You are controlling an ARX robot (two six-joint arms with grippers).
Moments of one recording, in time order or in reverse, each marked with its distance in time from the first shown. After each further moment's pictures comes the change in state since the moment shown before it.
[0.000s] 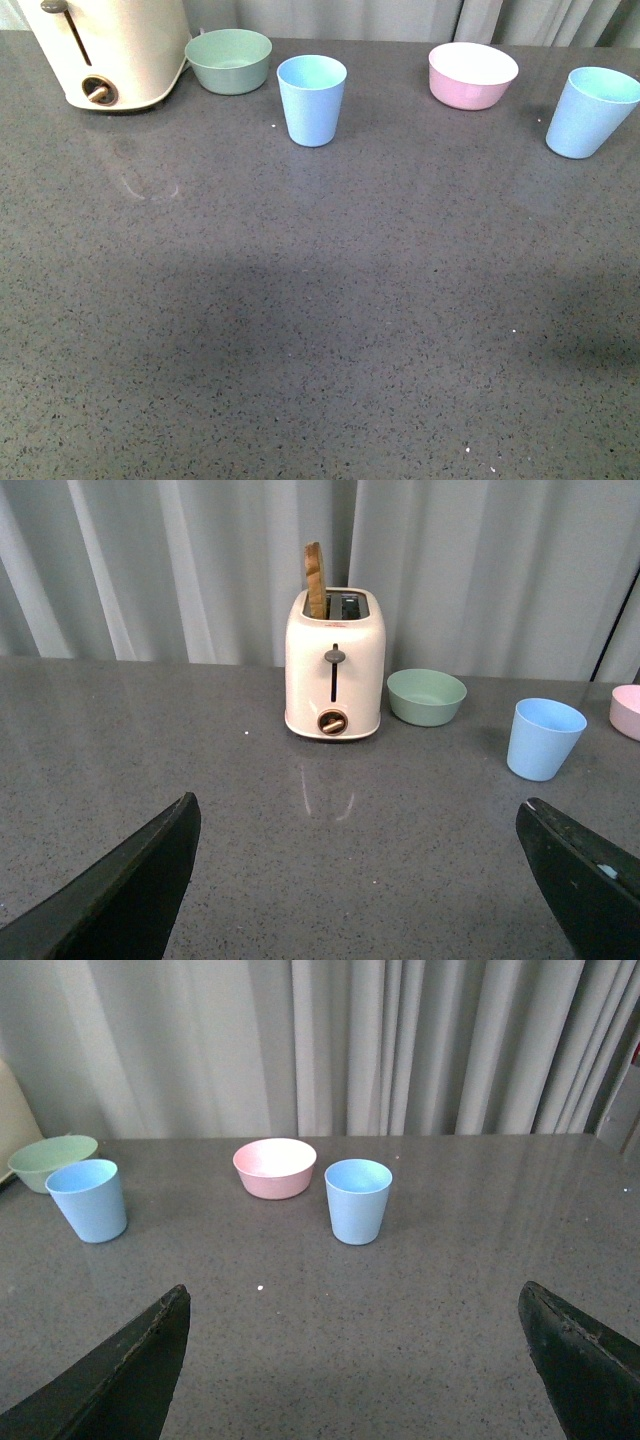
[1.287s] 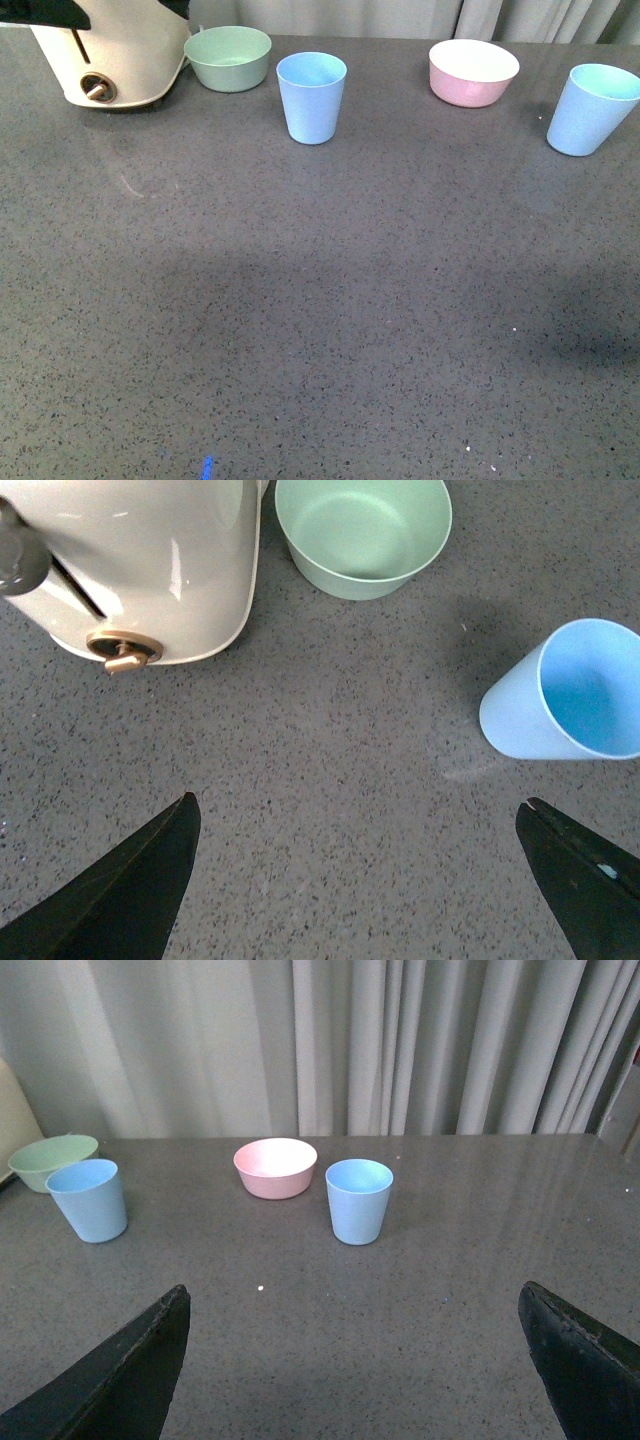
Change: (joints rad) left arm -0.203 1.938 1.385 -0.190 -0.031 -0.212; right arm 0.000 0.000 0.000 0.000 0.000 0.000
